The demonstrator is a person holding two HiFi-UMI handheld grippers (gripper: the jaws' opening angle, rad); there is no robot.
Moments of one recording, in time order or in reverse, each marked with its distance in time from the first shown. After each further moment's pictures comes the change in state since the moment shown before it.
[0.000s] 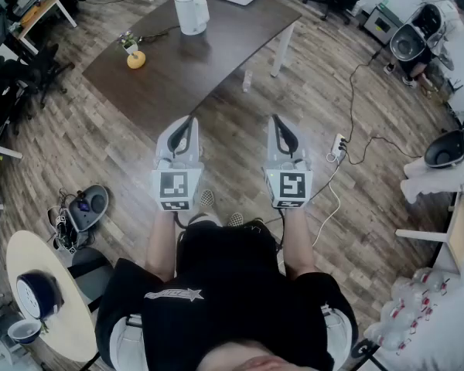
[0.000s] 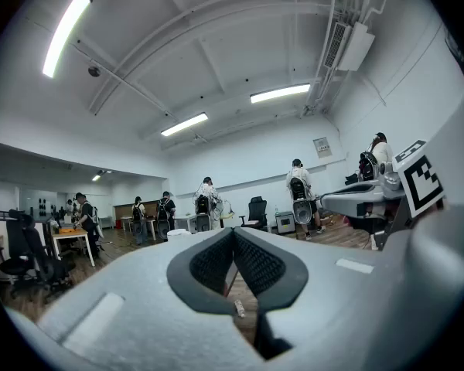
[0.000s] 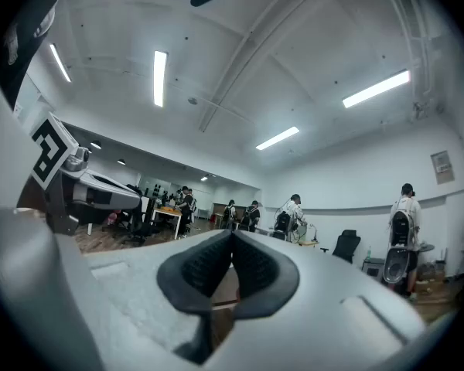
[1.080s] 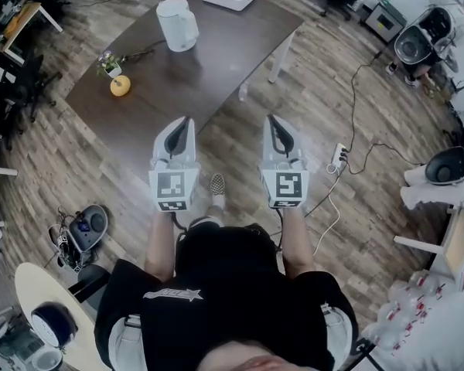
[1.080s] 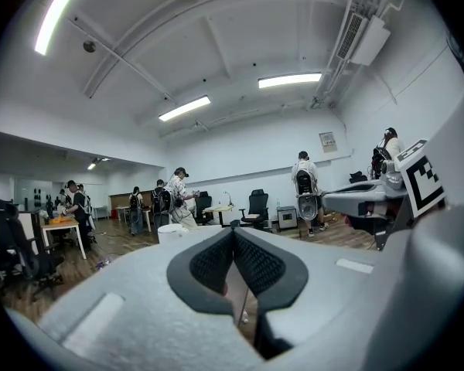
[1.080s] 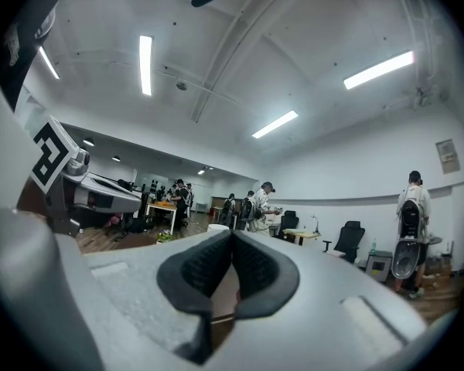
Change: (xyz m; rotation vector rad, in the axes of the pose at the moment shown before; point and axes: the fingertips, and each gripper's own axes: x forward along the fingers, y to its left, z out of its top) left arm 0.179 0.058 -0.032 -0.030 0.063 -0.025; right arm 0.170 -0.060 -0.042 0.030 0.053 -0.006
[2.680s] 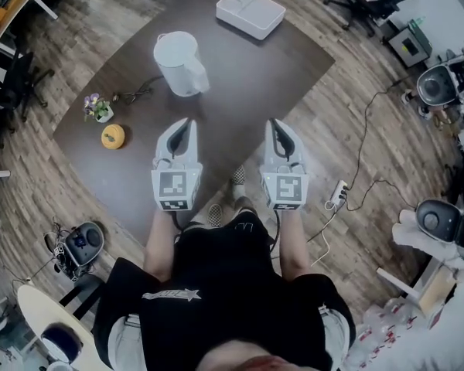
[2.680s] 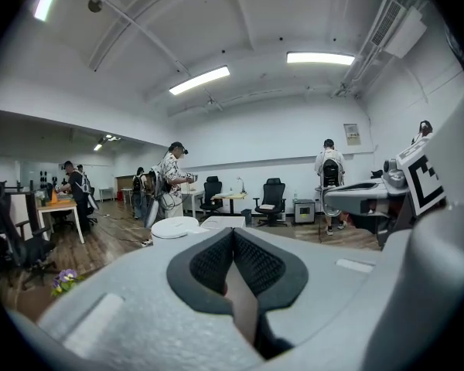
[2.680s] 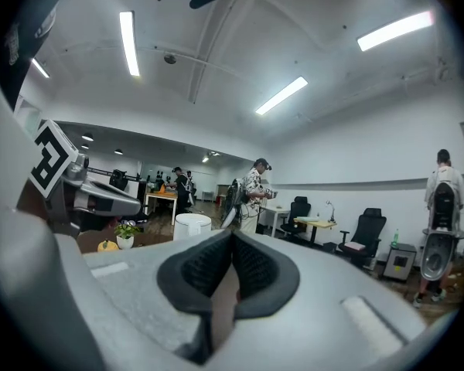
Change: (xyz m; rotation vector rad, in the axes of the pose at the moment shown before) left arm 0.290 0.145 -0.056 -0.087 0.105 0.039; right arm 0.322 -0.071 -0.063 0.019 0.100 0.067
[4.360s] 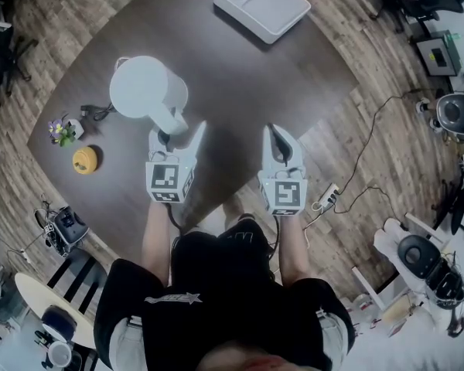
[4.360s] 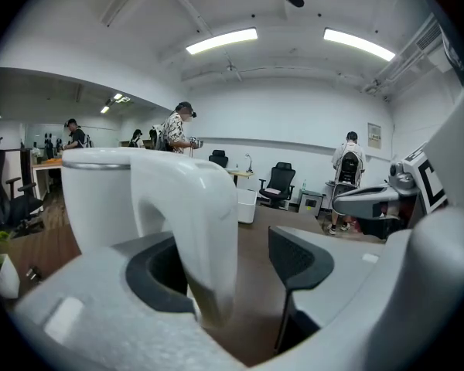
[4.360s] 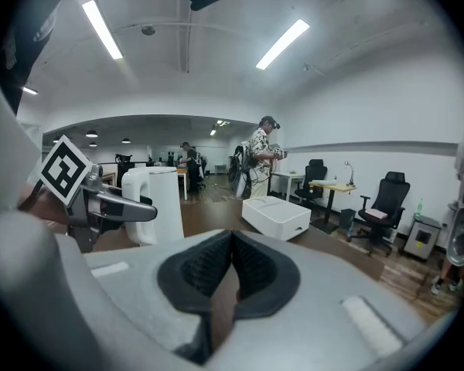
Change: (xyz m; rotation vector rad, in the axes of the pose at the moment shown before) left arm 0.196 0.024 -0.100 -0.173 0.163 -0.001; right arm 0.159 -0.072 -0.119 0.062 0.231 0.145
